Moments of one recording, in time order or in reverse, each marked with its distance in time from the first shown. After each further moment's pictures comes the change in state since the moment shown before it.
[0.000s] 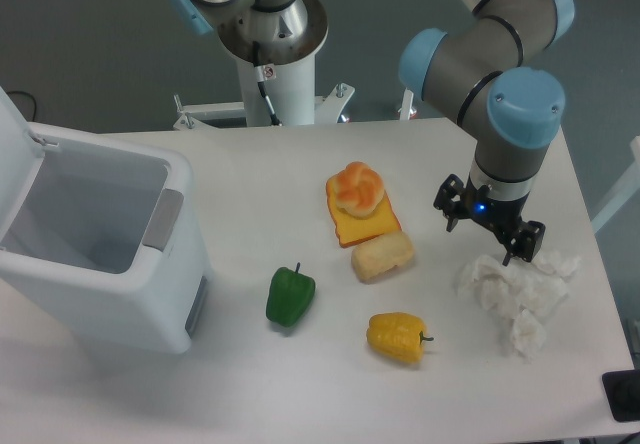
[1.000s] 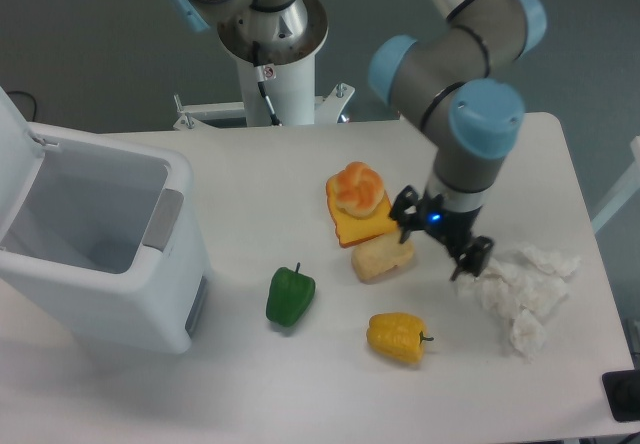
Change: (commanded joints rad) arm -0.135 -0.008 -0.081 0.028 -0.134 -0.061
